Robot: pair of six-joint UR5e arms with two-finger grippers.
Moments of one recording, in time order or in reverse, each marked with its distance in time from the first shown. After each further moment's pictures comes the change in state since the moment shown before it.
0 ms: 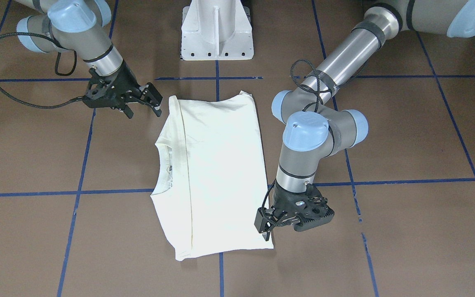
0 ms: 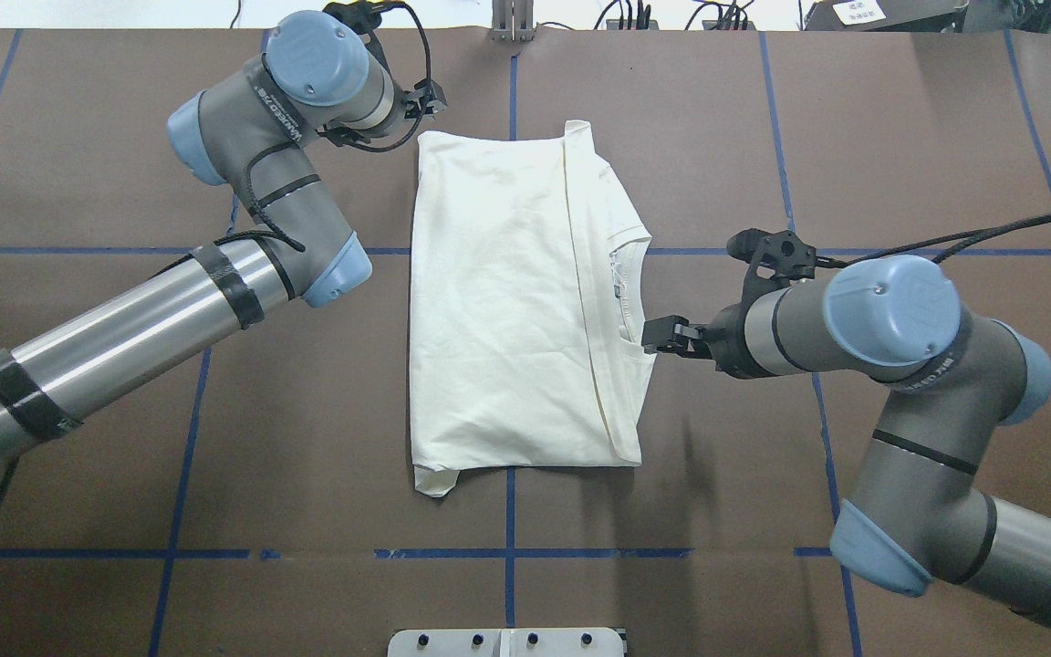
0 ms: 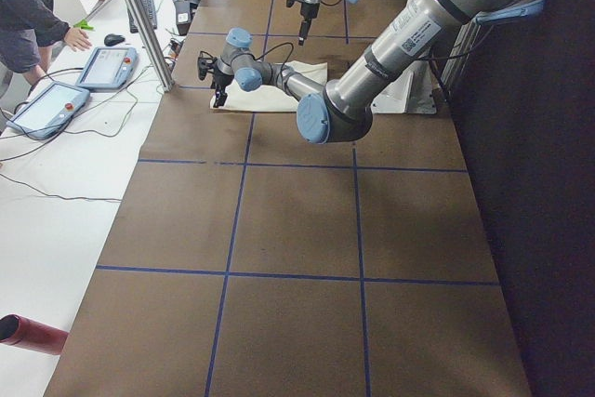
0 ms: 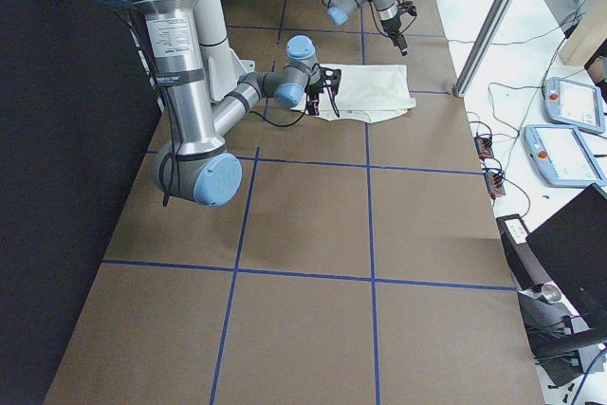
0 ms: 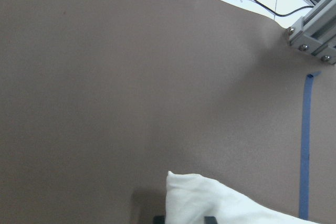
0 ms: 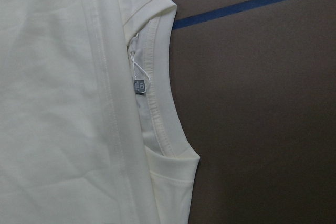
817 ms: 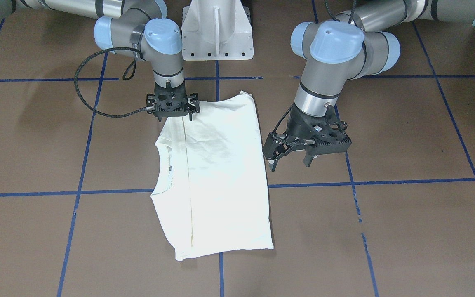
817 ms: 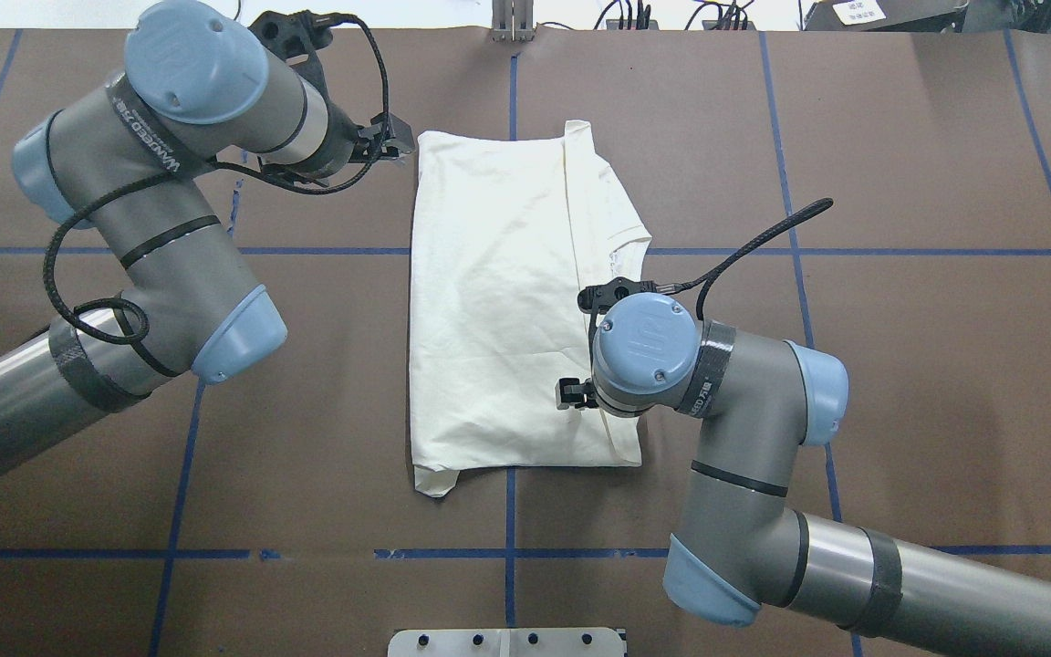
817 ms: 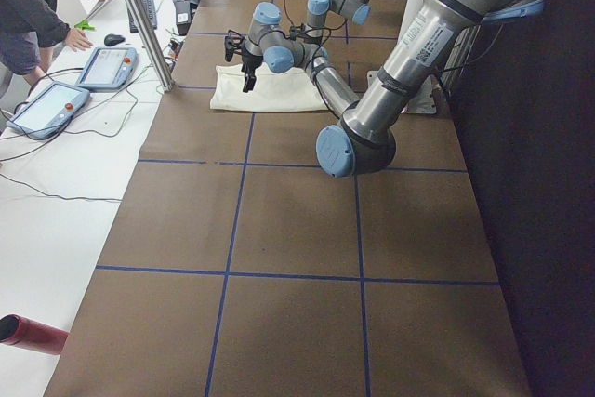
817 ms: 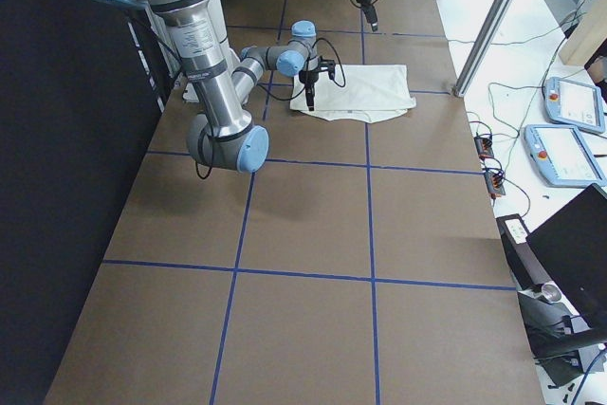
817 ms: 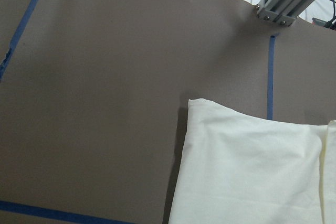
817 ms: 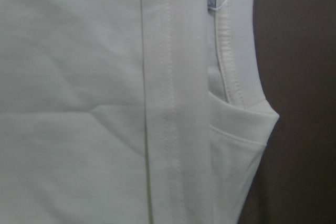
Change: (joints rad) left arm 0.018 0.216 -0.522 0.276 -0.105 0.043; right arm -0.133 0.272 -0.173 -0.427 -0.078 -0.229
